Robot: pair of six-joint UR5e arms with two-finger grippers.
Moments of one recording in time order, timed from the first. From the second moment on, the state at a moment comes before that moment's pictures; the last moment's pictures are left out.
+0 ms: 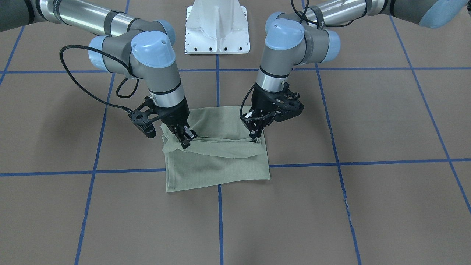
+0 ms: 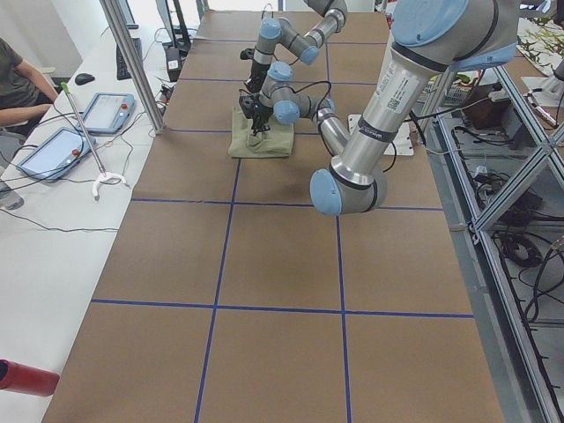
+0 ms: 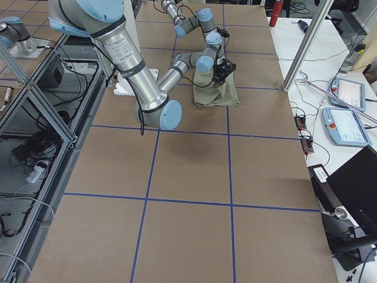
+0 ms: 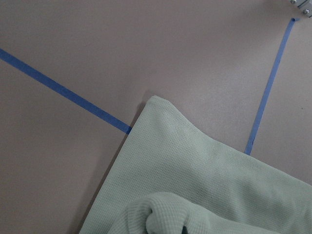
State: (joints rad) left arm -0.61 -2.25 -1.58 -1.88 -1.68 -1.71; right arm 0.65 -0.84 1.52 -1.38 1.78 1.99
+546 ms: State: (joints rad) left arm -0.77 -2.32 -1.39 -1.95 -1.70 -1.57; right arm 0.75 -0.78 1.30 -1.21 1.86 1.99
